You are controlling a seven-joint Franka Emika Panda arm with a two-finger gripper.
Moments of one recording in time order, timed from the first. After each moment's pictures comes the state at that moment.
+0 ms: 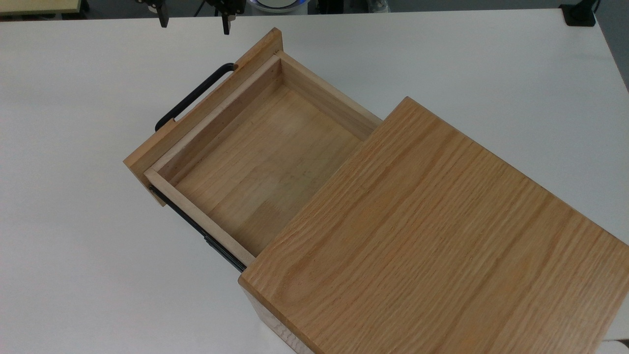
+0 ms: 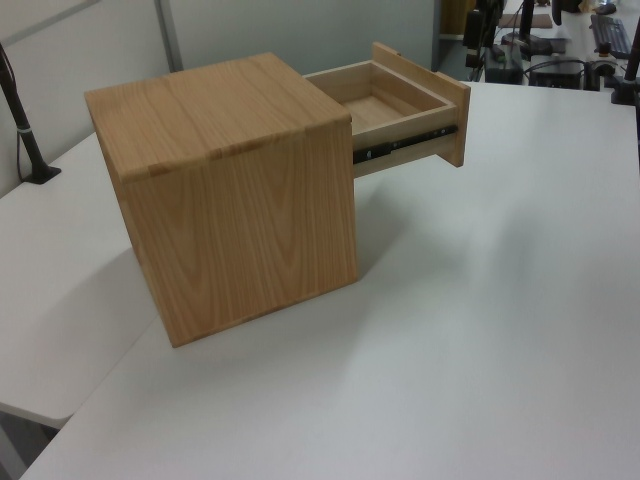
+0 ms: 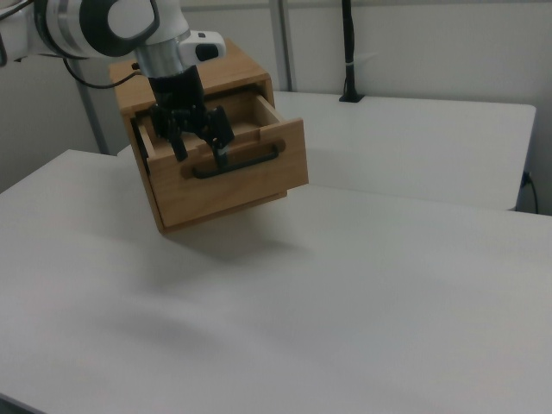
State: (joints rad) arm -0.04 0.00 -0.04 -1.61 -0.07 1.69 -0.03
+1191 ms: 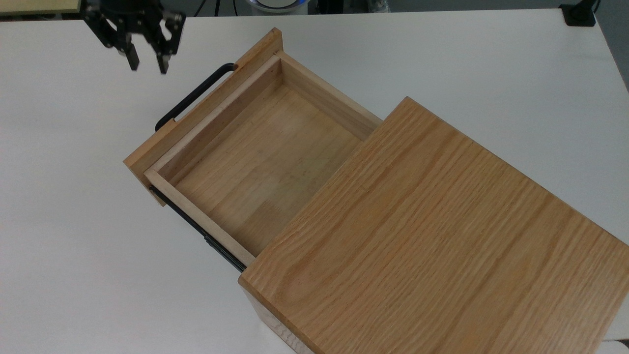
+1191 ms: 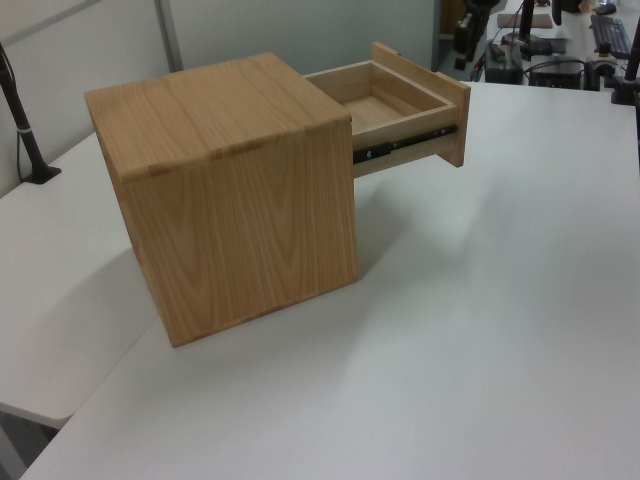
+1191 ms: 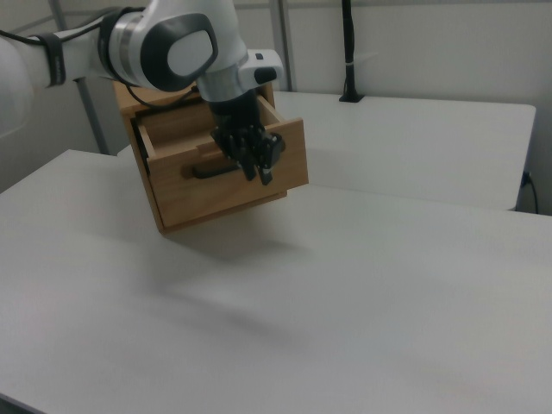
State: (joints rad) arm -0.17 0.10 -0.04 -1.61 -0.03 1.89 -0.09
